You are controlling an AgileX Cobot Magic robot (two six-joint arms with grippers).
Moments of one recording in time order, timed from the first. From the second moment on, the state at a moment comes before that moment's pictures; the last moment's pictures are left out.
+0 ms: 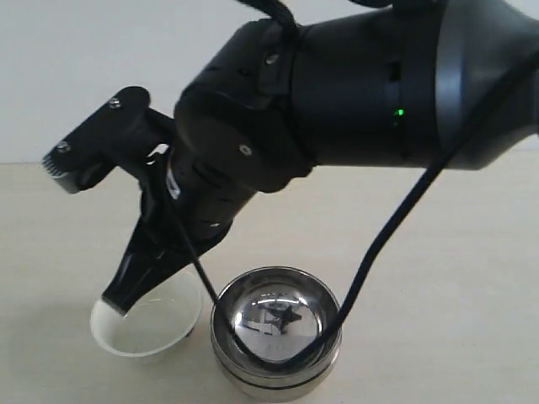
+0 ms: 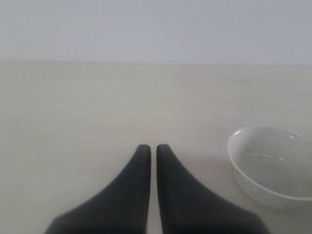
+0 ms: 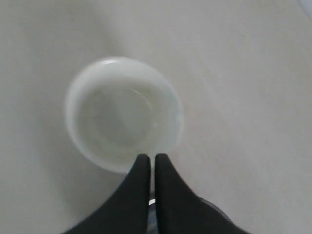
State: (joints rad) left arm 0.01 0.00 0.00 -0.09 0.31 0.04; right arm 1.03 1.76 -1.43 -0.27 0.67 0.01
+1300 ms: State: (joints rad) left arm 0.01 0.00 0.00 -0.09 0.31 0.04; right arm 1.07 2.19 -1.59 -0.08 0.59 -0.13
